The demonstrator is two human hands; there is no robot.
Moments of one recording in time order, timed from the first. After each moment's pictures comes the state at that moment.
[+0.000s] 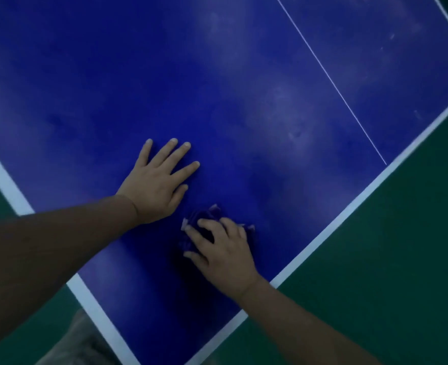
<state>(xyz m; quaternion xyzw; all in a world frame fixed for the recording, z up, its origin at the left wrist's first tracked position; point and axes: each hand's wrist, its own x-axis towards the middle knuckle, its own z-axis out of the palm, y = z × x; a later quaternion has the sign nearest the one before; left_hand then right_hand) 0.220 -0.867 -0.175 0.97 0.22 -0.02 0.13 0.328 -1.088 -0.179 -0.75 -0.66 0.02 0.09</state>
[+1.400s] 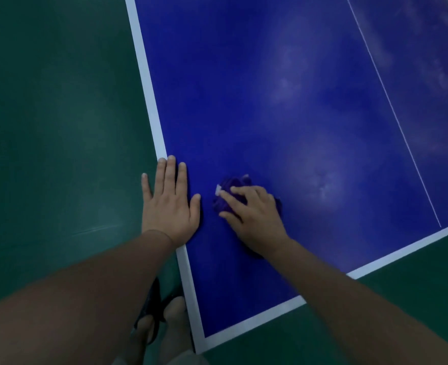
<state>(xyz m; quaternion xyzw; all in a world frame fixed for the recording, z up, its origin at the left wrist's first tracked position) 0.064 -0.974 -0.201 0.77 0.61 0.05 0.19 0.269 -1.020 -0.173 -0.62 -0.78 0.03 0.07</state>
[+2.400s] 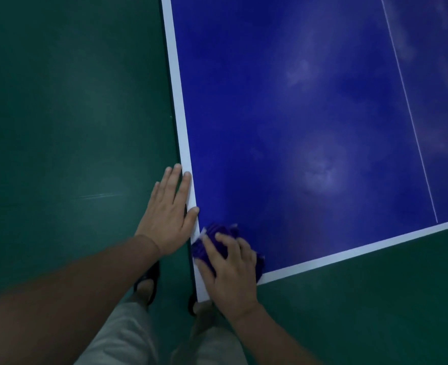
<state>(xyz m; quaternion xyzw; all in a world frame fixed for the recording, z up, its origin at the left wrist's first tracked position) 0.017 -1.064 -0.212 0.77 0.54 0.08 0.32 0.175 -1.186 -0.173 -0.70 -0.71 0.05 0.04</state>
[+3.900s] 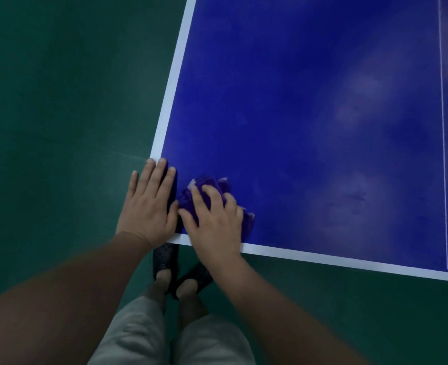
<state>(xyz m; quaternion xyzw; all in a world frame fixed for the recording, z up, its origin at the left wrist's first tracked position) 0.116 -1.183 -0.195 0.69 0.70 0.10 0.15 0.277 -1.179 -0.179 -0.61 -0.79 0.06 0.04</state>
